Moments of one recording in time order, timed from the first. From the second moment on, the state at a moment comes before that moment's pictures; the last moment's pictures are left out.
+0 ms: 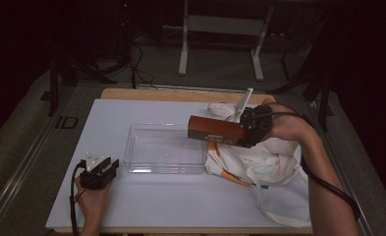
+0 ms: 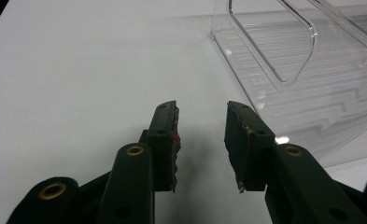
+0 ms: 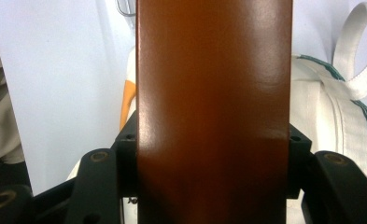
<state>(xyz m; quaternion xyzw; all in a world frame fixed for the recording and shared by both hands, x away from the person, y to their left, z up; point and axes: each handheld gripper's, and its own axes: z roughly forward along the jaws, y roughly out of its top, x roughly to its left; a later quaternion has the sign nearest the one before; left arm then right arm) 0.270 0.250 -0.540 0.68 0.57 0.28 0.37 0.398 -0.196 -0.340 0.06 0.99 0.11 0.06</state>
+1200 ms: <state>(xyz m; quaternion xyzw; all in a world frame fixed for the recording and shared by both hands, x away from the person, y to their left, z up) 0.270 0.251 -0.540 0.68 0.57 0.28 0.38 0.399 -0.159 -0.344 0.03 0.99 0.11 0.05</state>
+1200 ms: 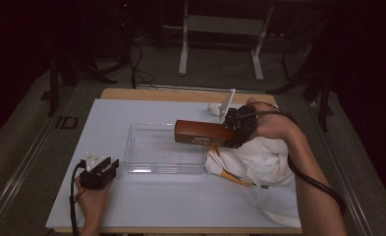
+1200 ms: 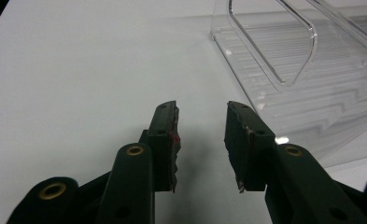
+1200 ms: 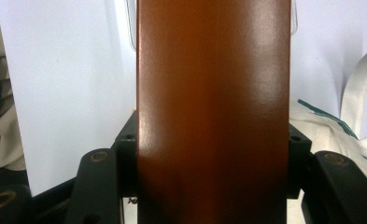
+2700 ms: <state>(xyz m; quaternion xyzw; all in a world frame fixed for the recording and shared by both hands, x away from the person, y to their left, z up) 0.270 0.252 -0.540 0.67 0.57 0.28 0.38 0.401 -0.118 -0.363 0.00 0.99 0.10 0.03</state>
